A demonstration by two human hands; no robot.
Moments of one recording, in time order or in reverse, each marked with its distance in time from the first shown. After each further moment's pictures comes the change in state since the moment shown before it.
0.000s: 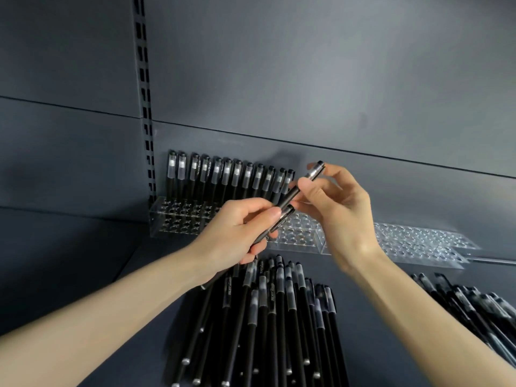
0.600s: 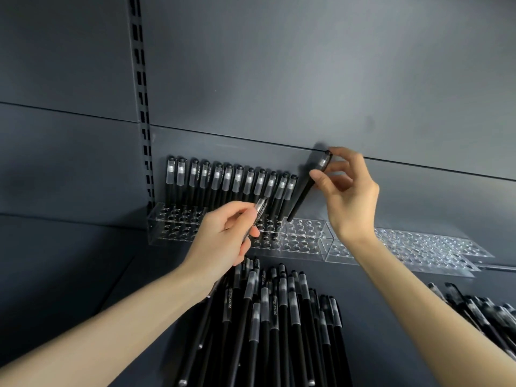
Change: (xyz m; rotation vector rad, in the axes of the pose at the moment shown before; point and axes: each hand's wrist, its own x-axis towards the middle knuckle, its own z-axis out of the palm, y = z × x) left_hand 0.009 -0.020 -0.004 -0.169 0.278 -0.040; right_hand 0.057 0.033 -0.027 -0.579 0.188 -0.389
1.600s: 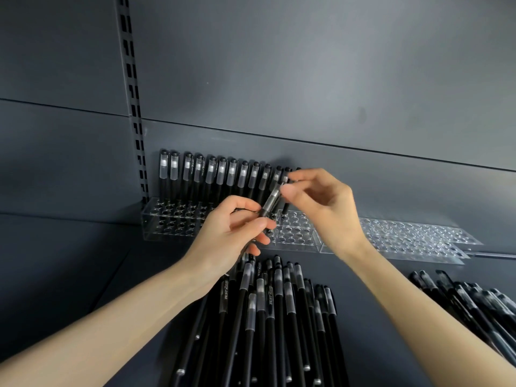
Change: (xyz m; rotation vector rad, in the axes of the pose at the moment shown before) left_hand -0.004 -0.001 0.006 -0.024 -0.115 0.011; right_hand -0.031 -0.029 -0.005 0.263 -0.331 0.228
